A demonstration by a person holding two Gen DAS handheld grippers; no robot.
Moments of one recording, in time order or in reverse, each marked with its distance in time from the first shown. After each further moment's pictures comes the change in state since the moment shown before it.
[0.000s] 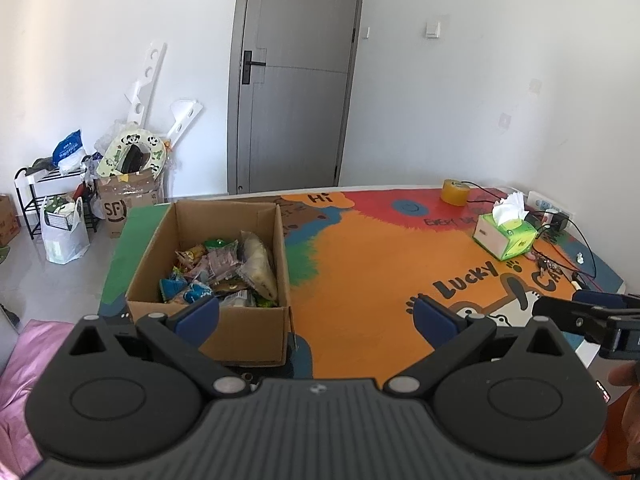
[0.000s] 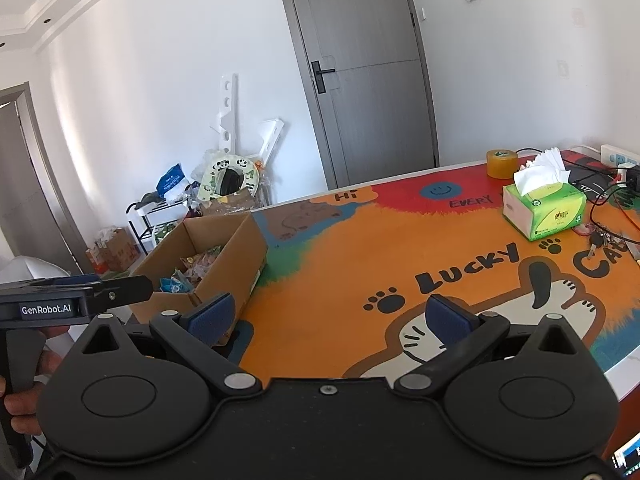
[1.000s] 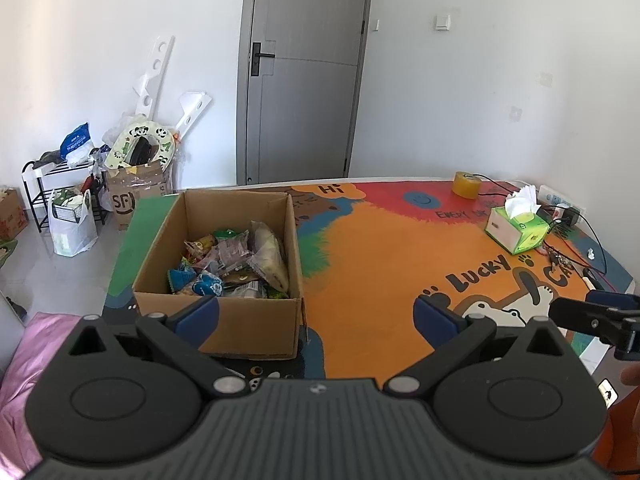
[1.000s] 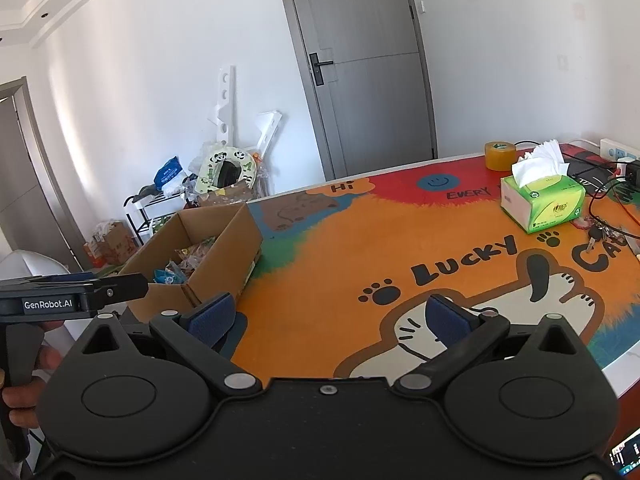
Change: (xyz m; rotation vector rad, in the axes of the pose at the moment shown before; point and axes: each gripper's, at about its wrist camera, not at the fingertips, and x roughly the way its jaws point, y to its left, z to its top) left arm 0.006 0.007 -0.004 -0.008 0.022 0.030; right arm 0.003 -0.002 -0.003 -0.003 0.022 -0.004
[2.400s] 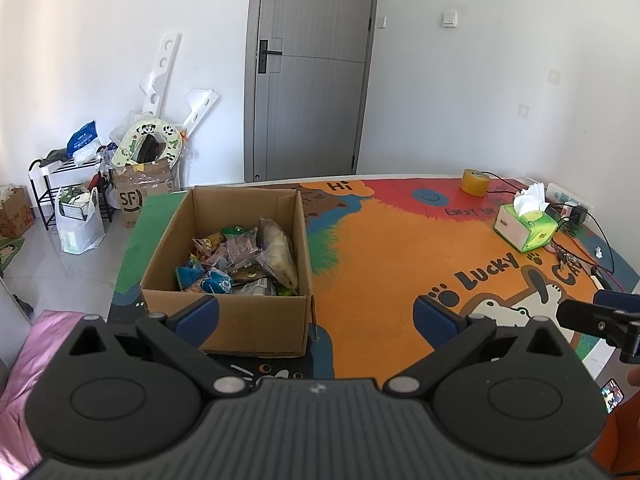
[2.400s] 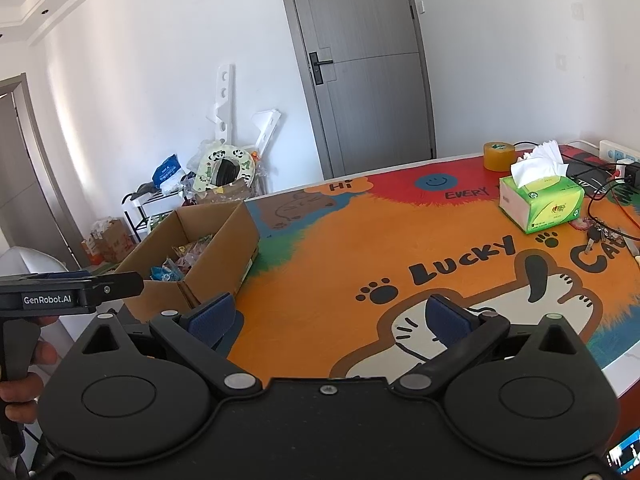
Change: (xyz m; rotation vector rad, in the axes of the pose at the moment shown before) left arm 0.001 0.003 -0.002 -0.001 0.006 0.022; right arm 0.003 -0.002 -0.001 -0.010 0.003 -0.006
